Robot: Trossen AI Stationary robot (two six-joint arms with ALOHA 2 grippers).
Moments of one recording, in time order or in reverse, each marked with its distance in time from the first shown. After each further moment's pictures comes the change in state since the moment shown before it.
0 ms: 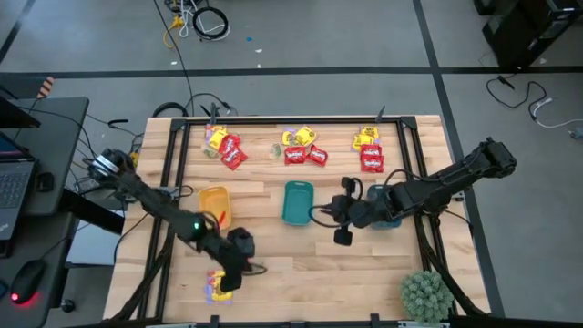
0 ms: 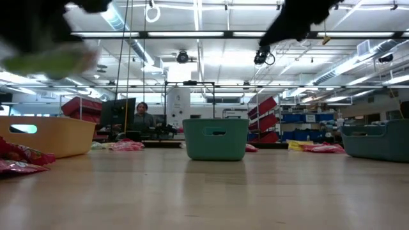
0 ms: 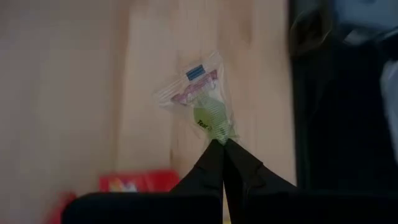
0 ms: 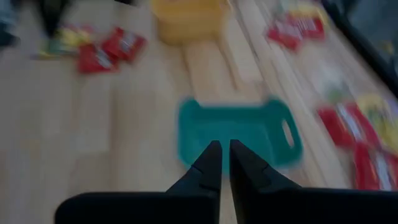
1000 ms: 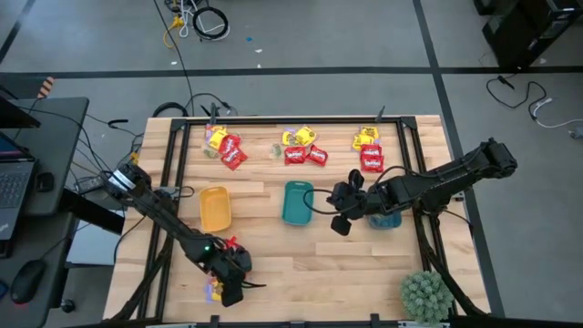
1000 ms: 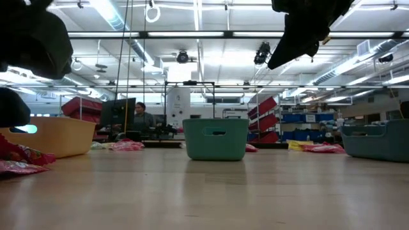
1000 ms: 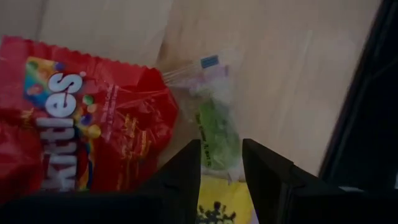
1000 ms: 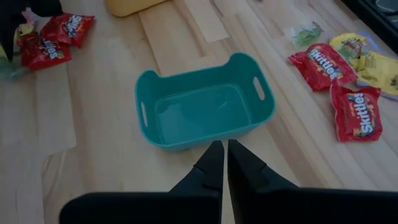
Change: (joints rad) left arm -0.112 0.240 0.001 0.002 0.123 -0.369; right arm -0.079 0.000 0.000 -0.185 -0.005 0.238
